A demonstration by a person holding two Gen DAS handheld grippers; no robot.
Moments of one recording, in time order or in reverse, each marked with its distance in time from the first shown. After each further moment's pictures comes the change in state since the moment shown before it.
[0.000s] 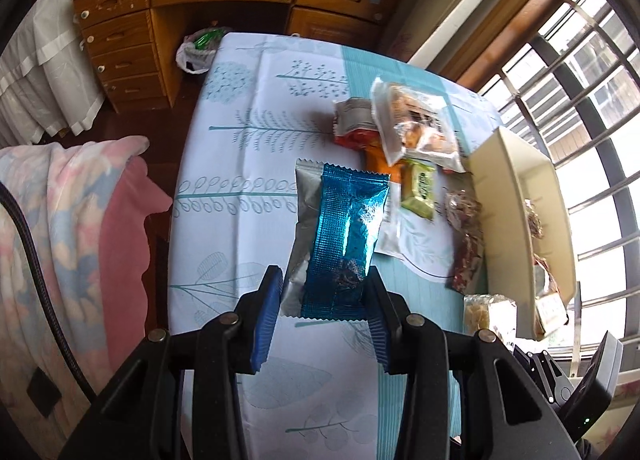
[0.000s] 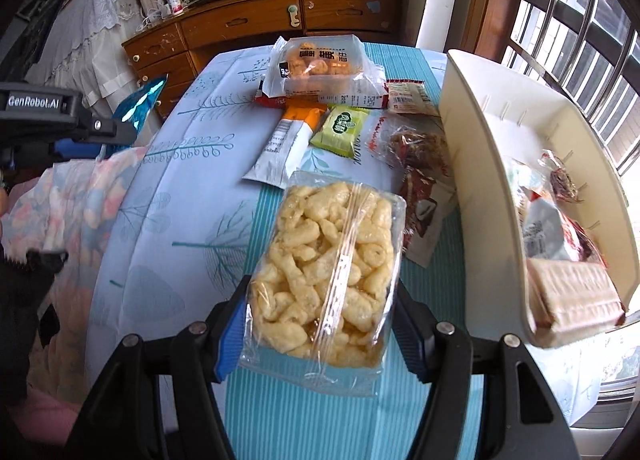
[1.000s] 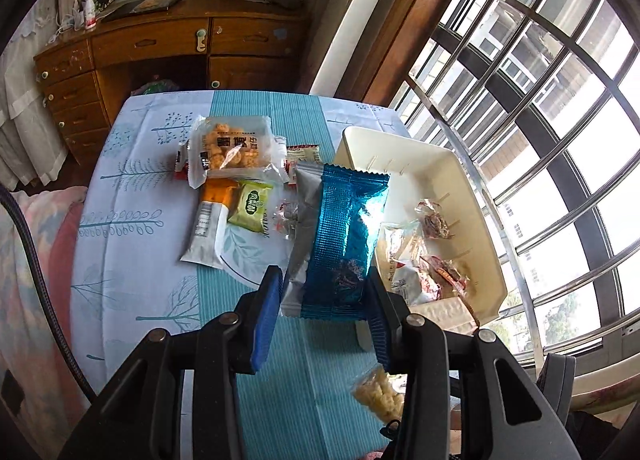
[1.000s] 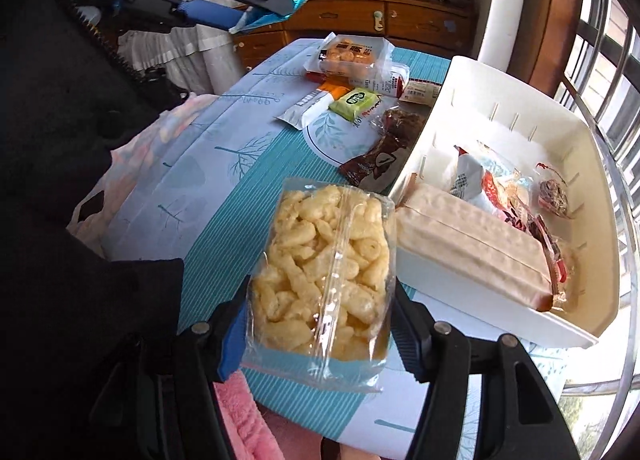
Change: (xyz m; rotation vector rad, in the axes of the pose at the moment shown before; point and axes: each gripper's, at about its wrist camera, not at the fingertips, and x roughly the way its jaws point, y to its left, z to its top) left arm -0.031 -0.197 -0.038 0.098 -0.163 -0.076; right arm -0.061 -0.114 -0.061 -0.331 -0.010 0.264
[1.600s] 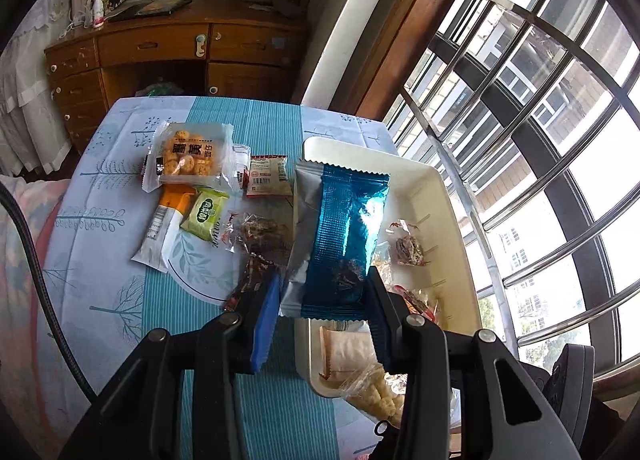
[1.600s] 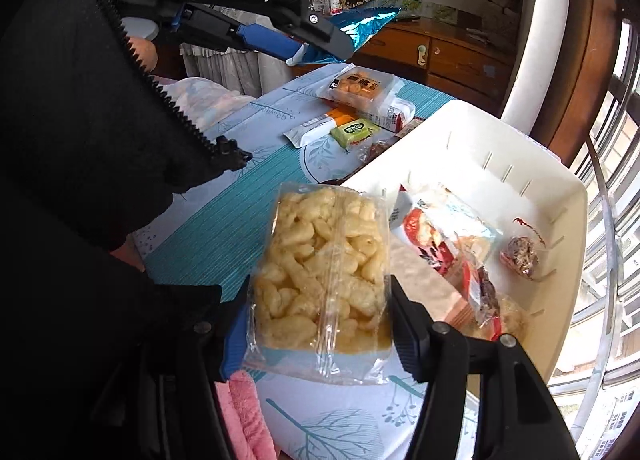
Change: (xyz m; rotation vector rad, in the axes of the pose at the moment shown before) left arm 0.027 -0.070 0.005 -0.066 -0.049 0.026; right arm -0.040 -0.077 0.000 -0.223 -0.068 0.100
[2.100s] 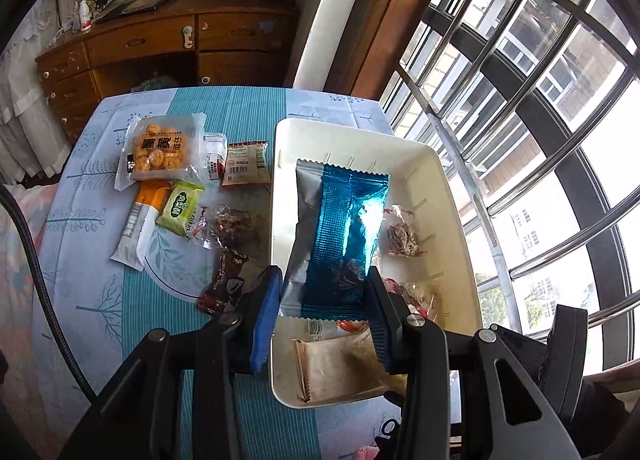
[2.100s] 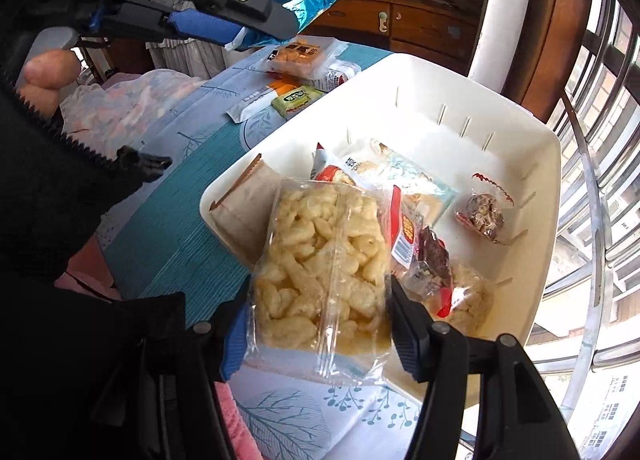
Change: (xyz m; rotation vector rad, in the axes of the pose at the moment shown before) left arm 0.033 -0.043 0.003 0.047 0.072 0.050; right arm 0.013 -0.061 -0.009 0.093 0.087 -0.051
